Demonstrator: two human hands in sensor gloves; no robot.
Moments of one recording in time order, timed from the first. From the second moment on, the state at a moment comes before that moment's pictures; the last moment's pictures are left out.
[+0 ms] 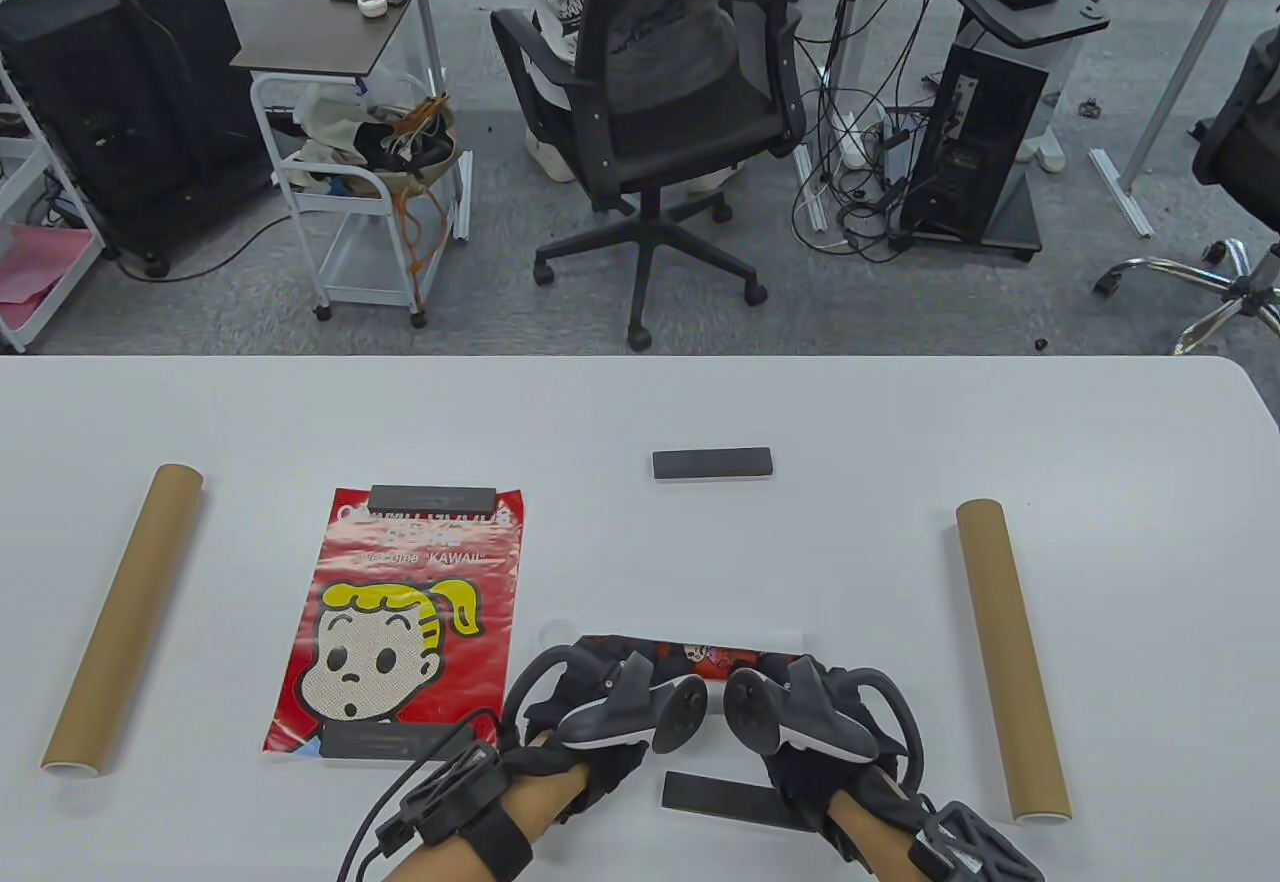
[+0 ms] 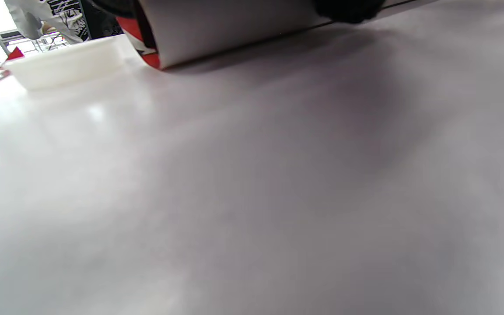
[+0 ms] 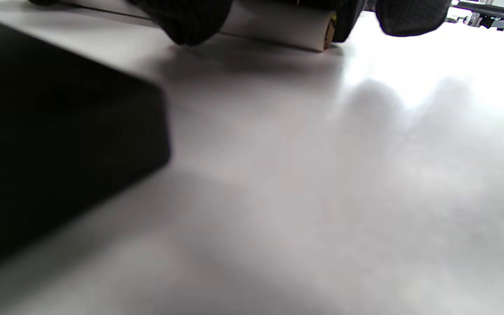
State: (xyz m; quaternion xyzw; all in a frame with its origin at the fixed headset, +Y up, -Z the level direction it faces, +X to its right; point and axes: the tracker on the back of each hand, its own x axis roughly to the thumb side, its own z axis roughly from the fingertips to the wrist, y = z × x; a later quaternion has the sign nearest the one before) left_hand -0.043 -0.771 -0.325 -0.08 -0.25 -0.12 0.96; right_hand 0.119 -0.768 -0.314 -0.16 -0.13 -0.98 0.07
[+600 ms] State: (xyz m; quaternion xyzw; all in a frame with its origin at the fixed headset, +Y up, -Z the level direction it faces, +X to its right) left_hand -0.044 -0.771 -0.326 -0.08 -0.24 -0.12 0.96; right_hand 0.122 -0.757 -0.310 -0.17 -0.09 -0.98 0.03
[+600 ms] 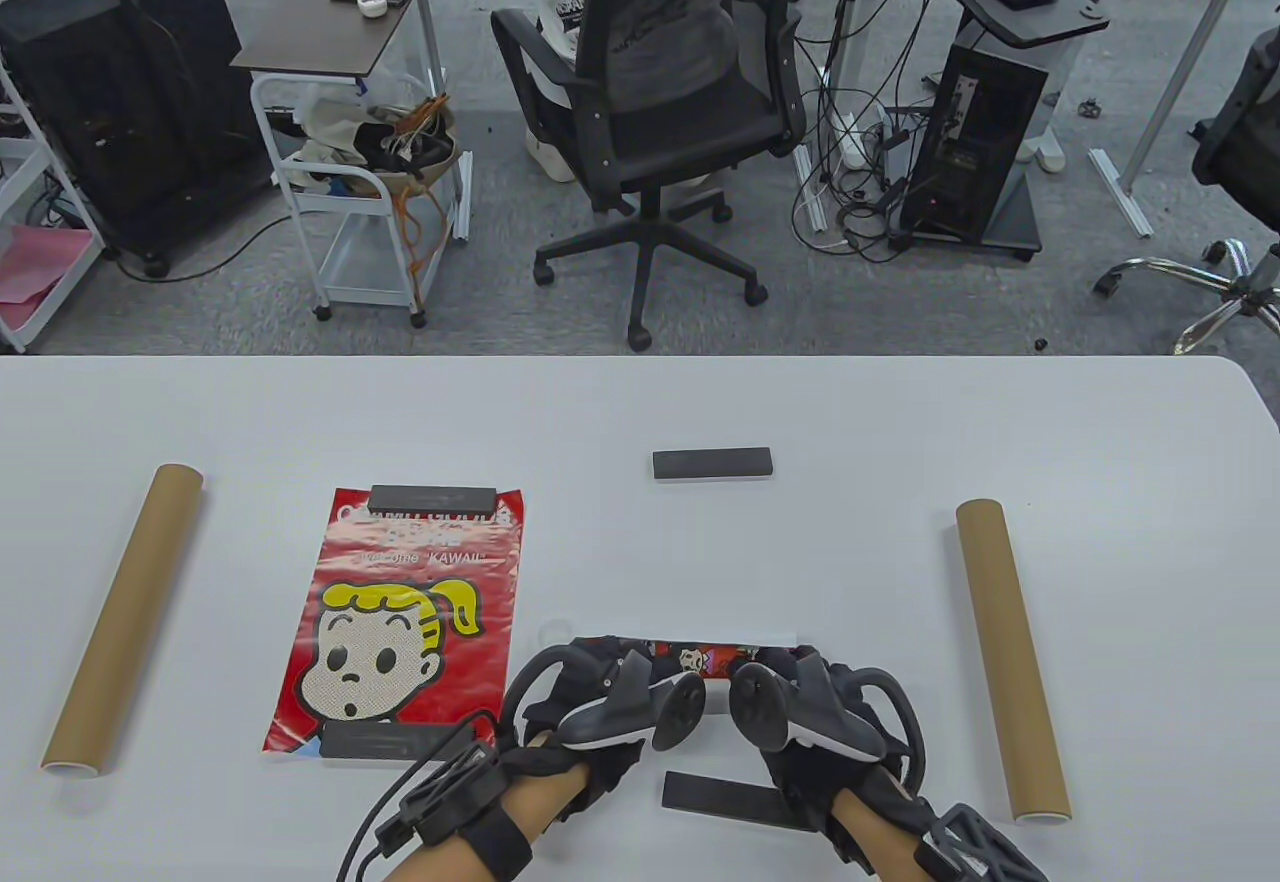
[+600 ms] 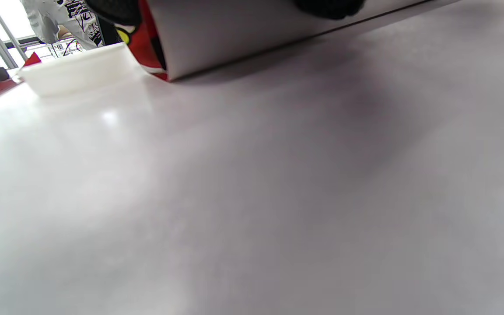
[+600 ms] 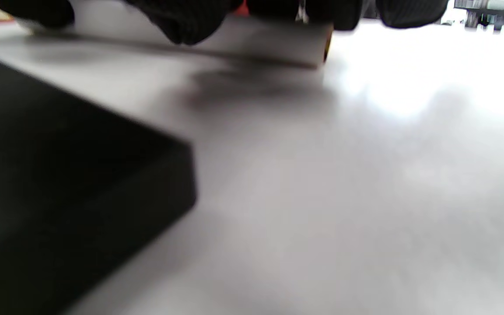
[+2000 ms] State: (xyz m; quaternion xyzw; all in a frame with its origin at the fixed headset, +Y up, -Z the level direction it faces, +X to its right) left_hand -0.041 -0.772 -0.324 -0.07 -0.26 -0.13 0.95; right_hand 0.123 -0.763 -0.316 -0.17 -0.14 -0.97 0.03
